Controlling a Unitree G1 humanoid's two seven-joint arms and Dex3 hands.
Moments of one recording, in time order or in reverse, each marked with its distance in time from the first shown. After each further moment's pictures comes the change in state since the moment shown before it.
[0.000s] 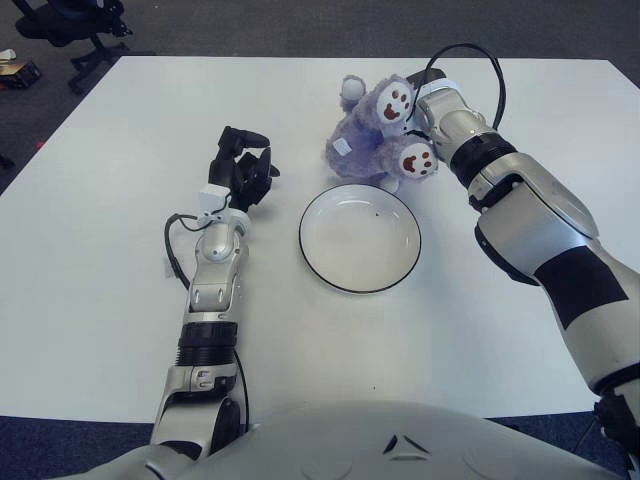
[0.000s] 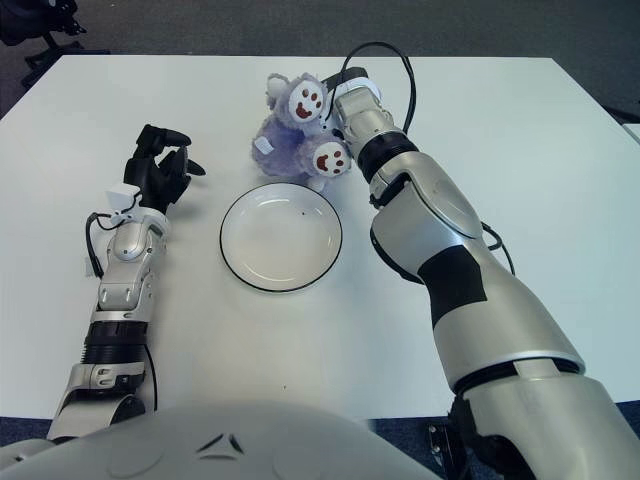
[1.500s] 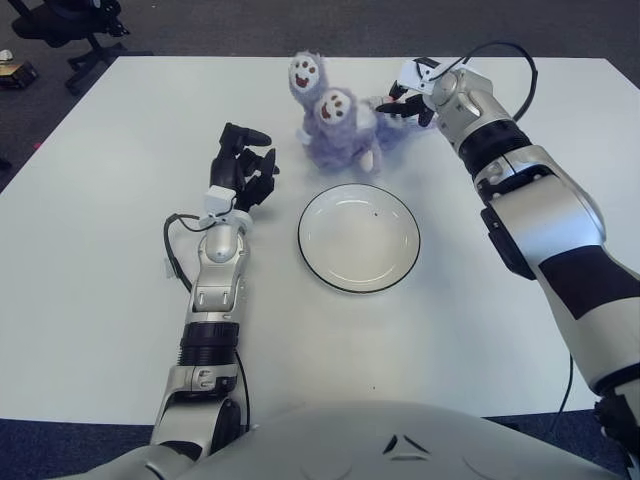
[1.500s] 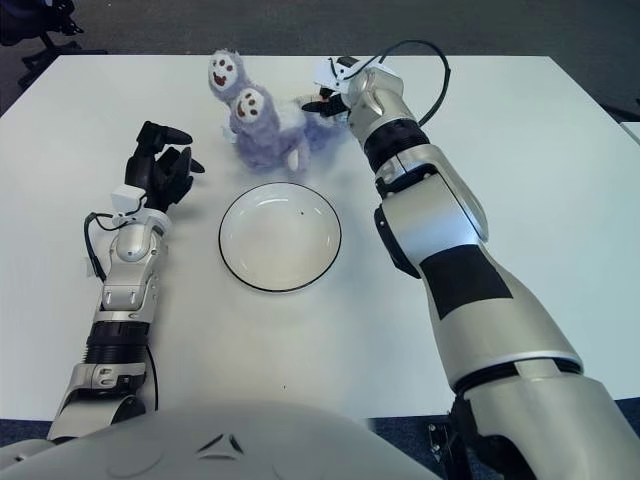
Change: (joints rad) left arm 0.000 -0.001 -0.014 0.022 0.073 -0.063 0.025; right arm 0.046 -0.055 -0.400 -0.204 0.358 0.201 0.024
